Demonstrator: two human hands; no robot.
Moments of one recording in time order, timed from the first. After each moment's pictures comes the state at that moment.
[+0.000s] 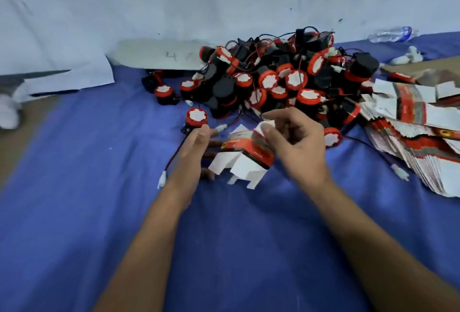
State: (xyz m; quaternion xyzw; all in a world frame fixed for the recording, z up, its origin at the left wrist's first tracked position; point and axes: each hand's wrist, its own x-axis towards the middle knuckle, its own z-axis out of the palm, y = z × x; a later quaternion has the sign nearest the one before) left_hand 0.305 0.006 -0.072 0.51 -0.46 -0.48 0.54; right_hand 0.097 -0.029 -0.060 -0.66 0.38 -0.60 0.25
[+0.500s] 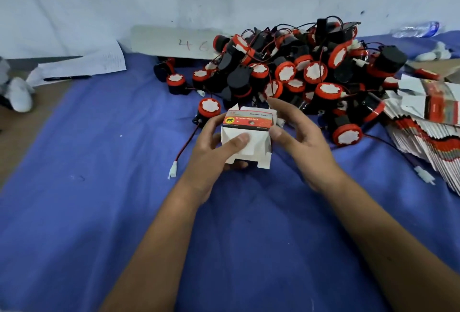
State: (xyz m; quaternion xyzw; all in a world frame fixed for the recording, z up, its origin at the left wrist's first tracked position) left_hand 0.297 0.013 -0.073 0.45 -0.46 -0.53 0.56; right_hand 0.101 -0.034 -0.073 -0.67 0.35 -0.48 0.45
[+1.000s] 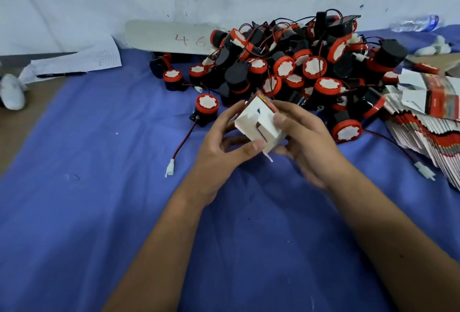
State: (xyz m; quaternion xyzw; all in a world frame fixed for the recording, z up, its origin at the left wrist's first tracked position) left_hand 0.285 0.015 -0.076 0.39 -0.54 -0.49 0.56; right_hand 0.101 -0.028 -0.061 -0.55 0.34 -0.48 0.60
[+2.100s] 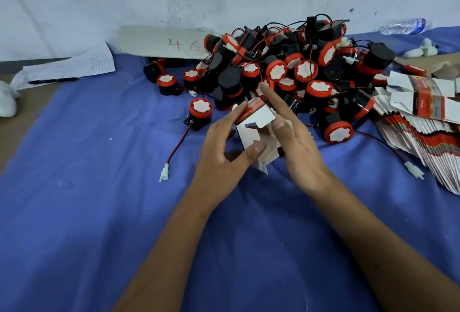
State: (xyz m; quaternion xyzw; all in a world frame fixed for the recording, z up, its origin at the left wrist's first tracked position) left_hand 0.272 0.015 -0.077 0.45 -0.64 -0.31 0.54; right_hand 0.107 -0.016 -0.064 -0.71 0.33 -0.47 0.41
